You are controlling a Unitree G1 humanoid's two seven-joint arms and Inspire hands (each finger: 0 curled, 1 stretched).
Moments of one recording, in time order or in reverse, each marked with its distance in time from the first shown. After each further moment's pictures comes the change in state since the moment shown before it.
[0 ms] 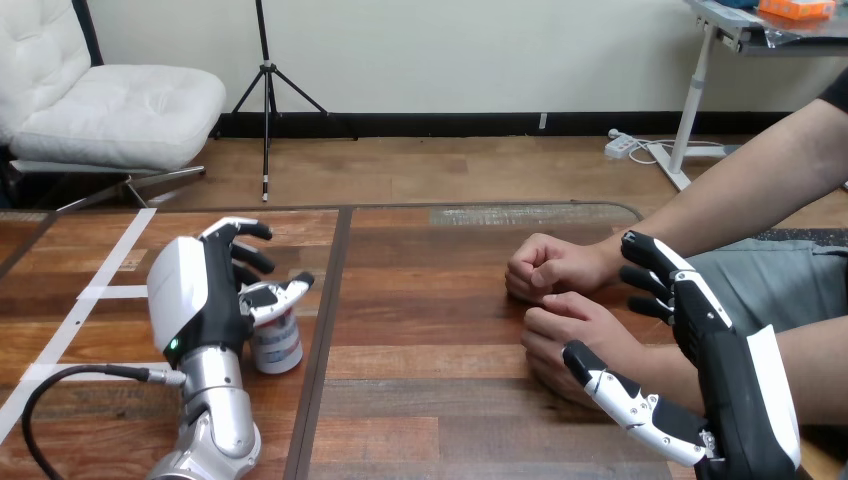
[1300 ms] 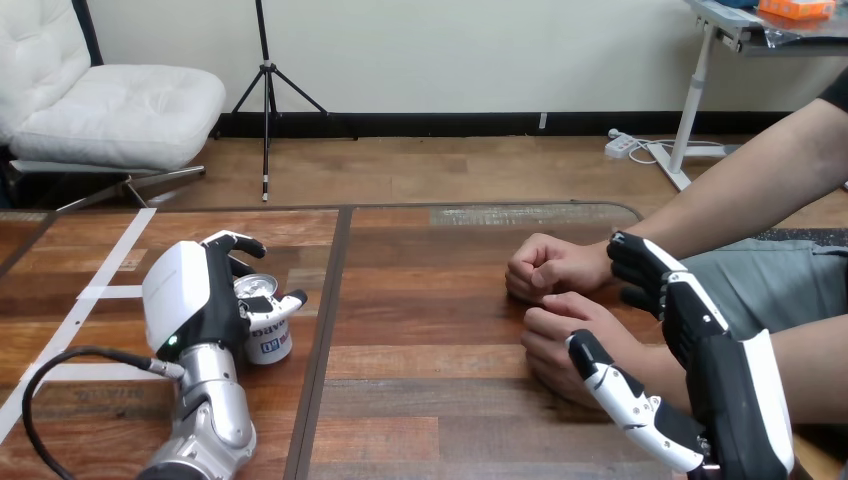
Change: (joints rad) left arm -0.036 0.006 -0.029 0.021 0.017 0.167 -0.043; right arm 0.010 0.010 0.039 0.019 0.048 -0.068 -0.006
